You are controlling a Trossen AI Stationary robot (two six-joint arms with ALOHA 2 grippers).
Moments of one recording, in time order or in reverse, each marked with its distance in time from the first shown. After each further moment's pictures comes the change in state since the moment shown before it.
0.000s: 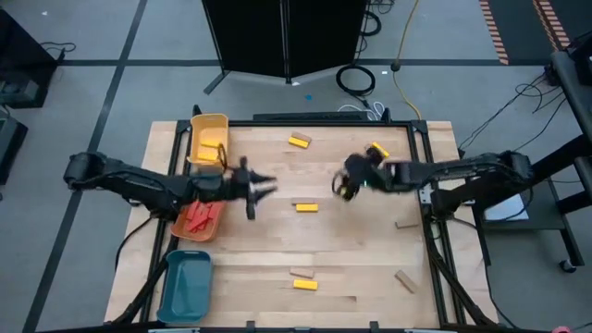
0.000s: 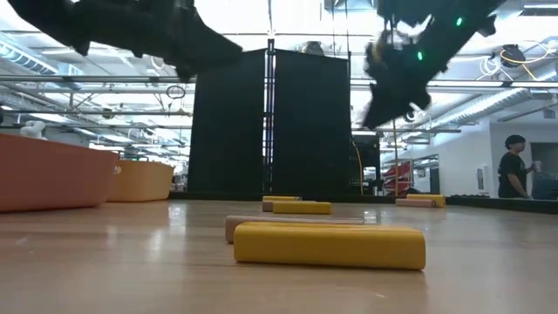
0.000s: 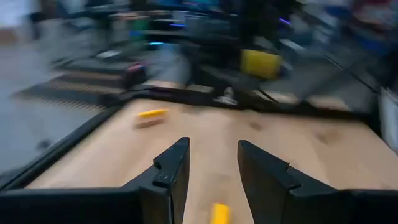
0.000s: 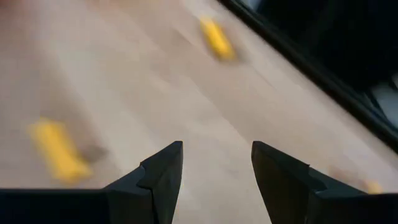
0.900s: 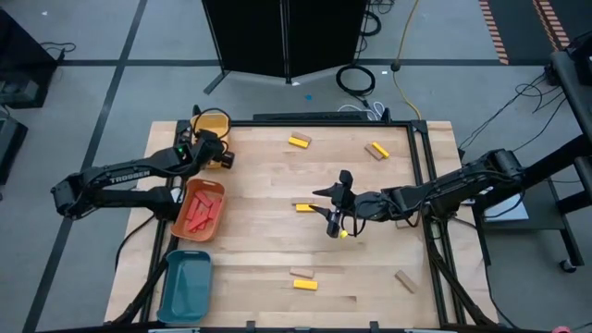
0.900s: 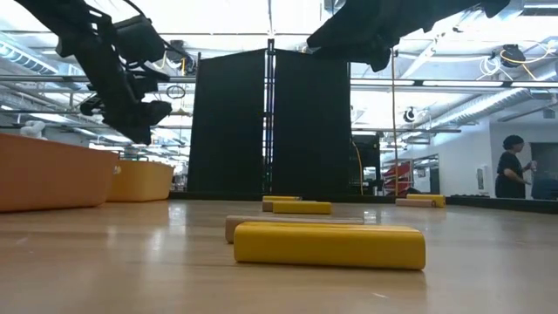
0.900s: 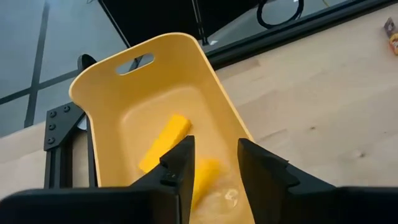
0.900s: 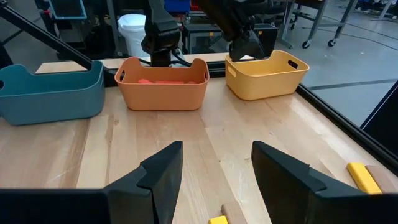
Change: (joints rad) left arm 0.563 -0.193 0.079 -1.076 -0.409 -0.425; right arm 0.331 0.124 0.001 0.676 0.001 -0.257
